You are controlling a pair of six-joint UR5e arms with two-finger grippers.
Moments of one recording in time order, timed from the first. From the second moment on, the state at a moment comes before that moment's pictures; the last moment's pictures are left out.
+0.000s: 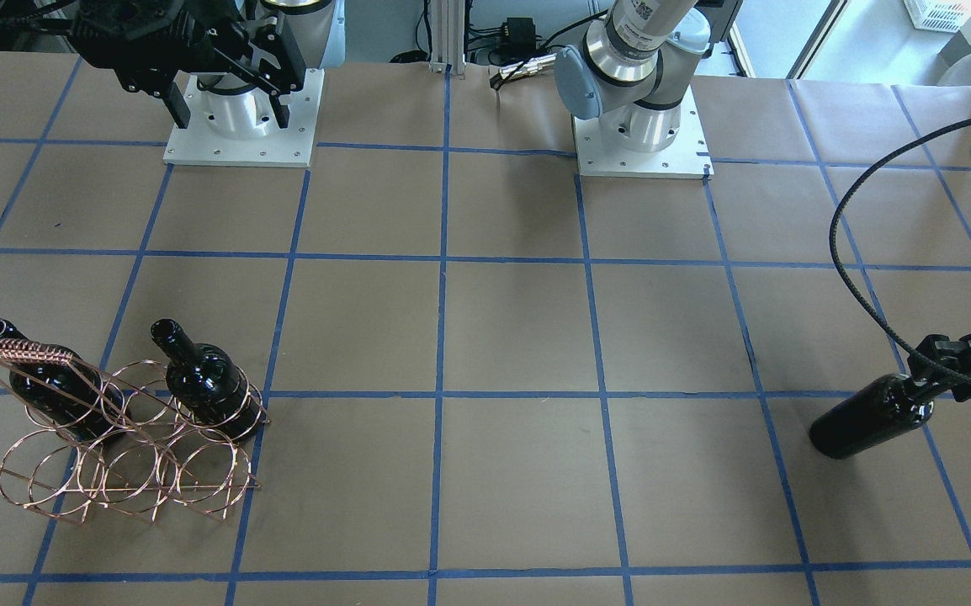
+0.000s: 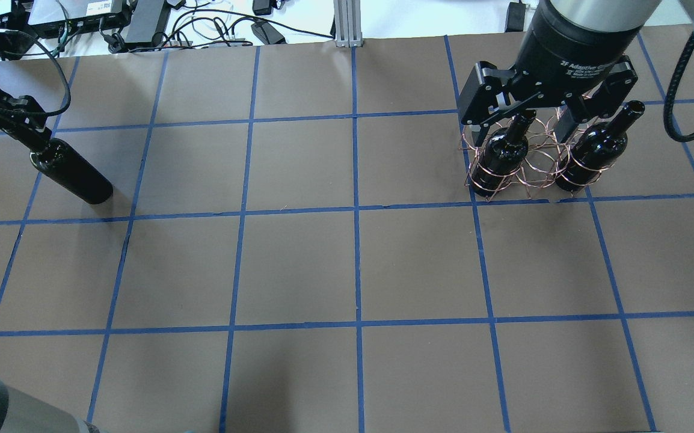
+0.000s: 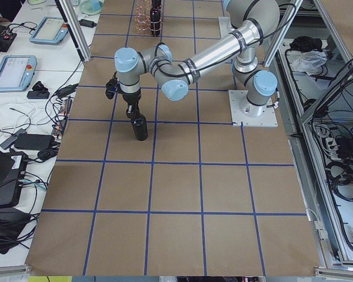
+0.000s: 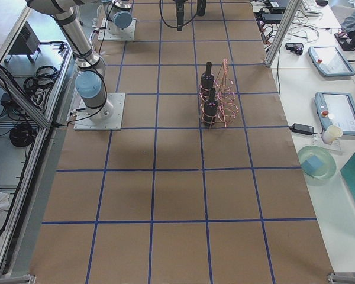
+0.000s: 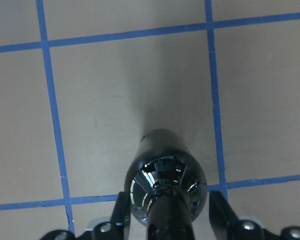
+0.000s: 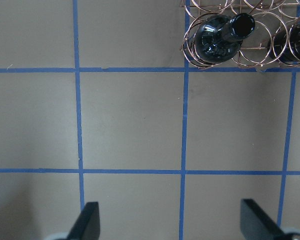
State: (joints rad) left arm -1.06 -1.92 -1.46 -1.27 1.55 0.61; right arm 1.66 -1.64 1.46 -1.39 -1.54 0.08
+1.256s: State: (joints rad) left arm -1.04 -1.92 -1.48 -1.28 1.54 0.57; right arm 1.66 -1.65 1.45 -1.40 -1.54 0.10
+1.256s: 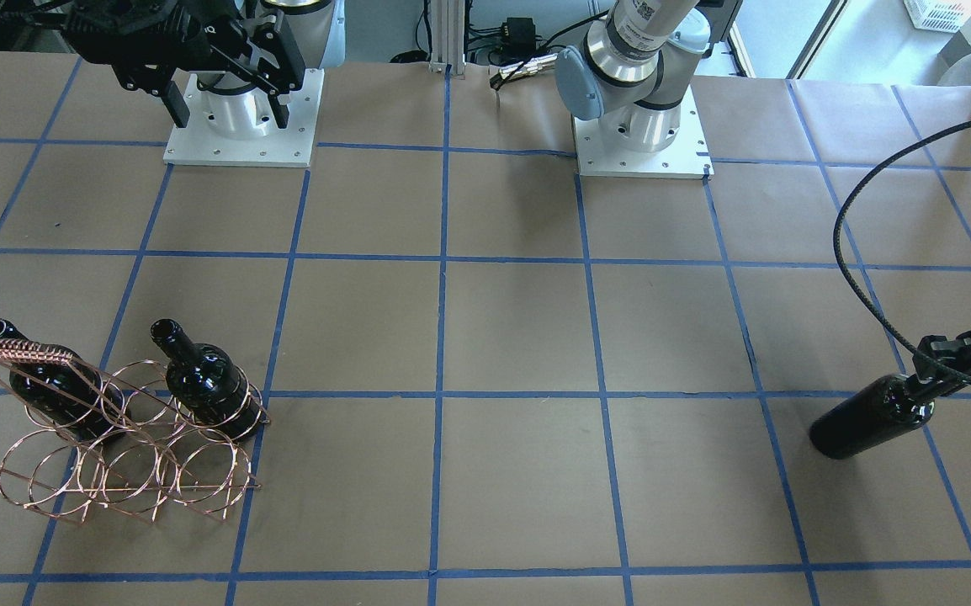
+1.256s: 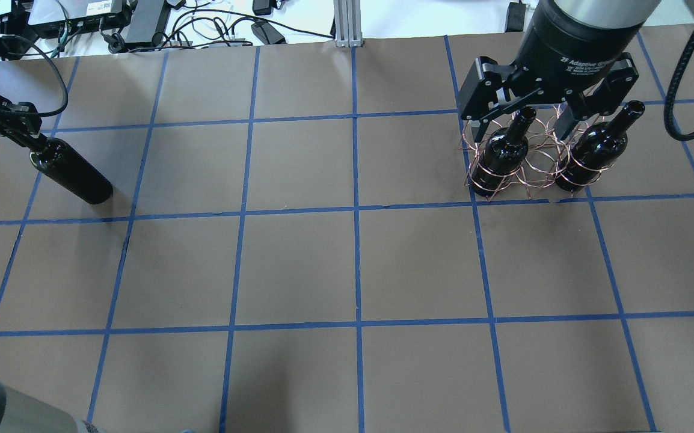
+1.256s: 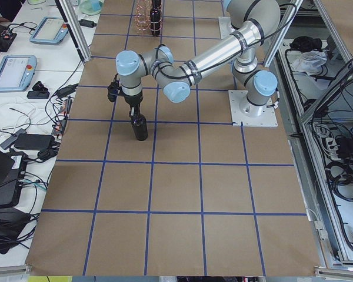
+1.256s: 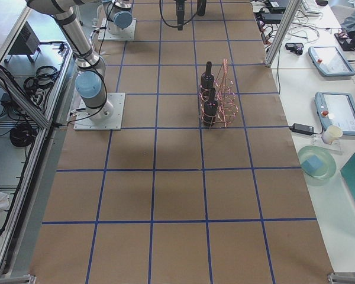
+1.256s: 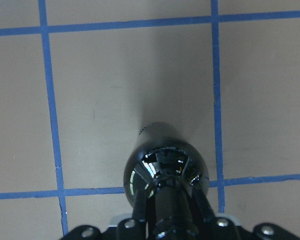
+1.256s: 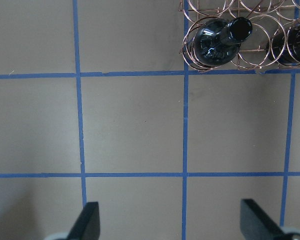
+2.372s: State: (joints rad) left arm -1.34 -1.73 -1.48 -1.41 1.54 0.15; right arm 1.66 -1.64 1.46 -1.40 -1.54 0.11
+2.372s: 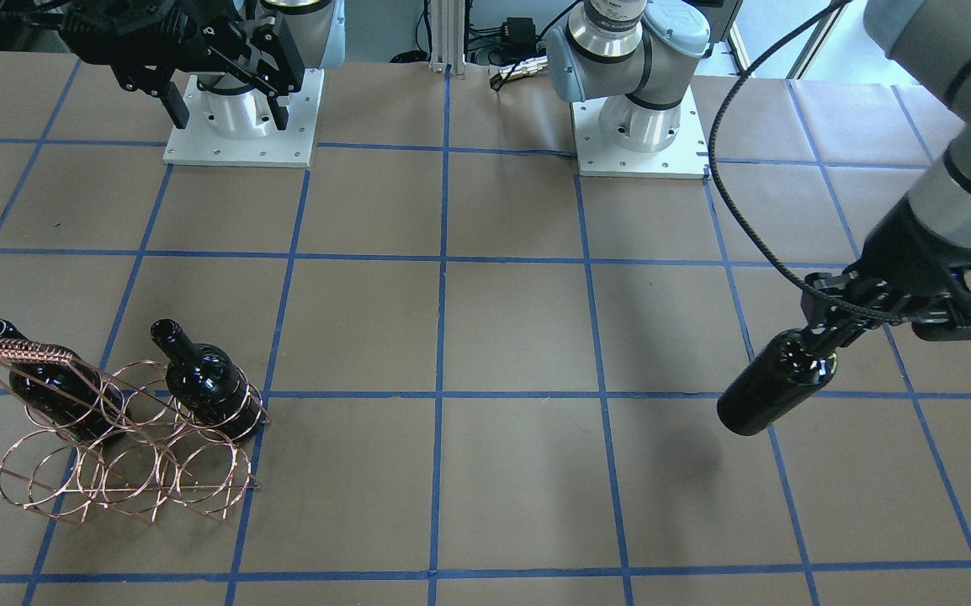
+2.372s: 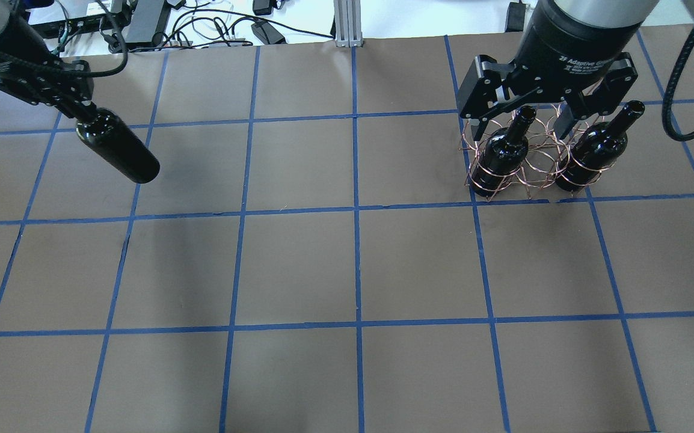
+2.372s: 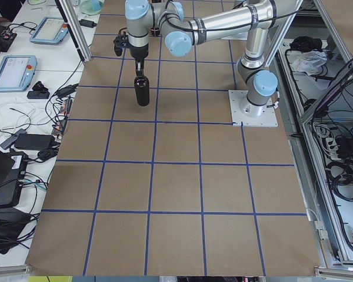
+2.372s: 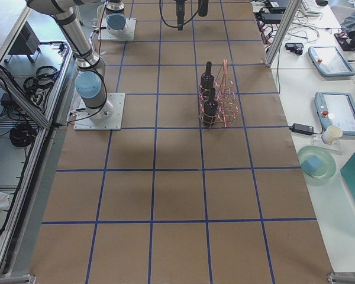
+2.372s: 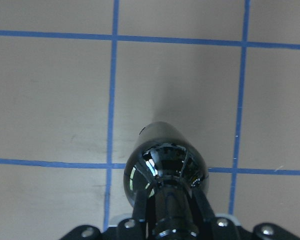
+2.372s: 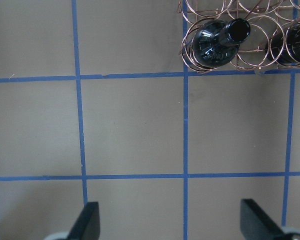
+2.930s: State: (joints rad) left arm -1.63 -1.69 -1.54 -1.40 1.54 -0.22; right arm 1.66 -1.64 1.46 -1.40 -1.54 0.11
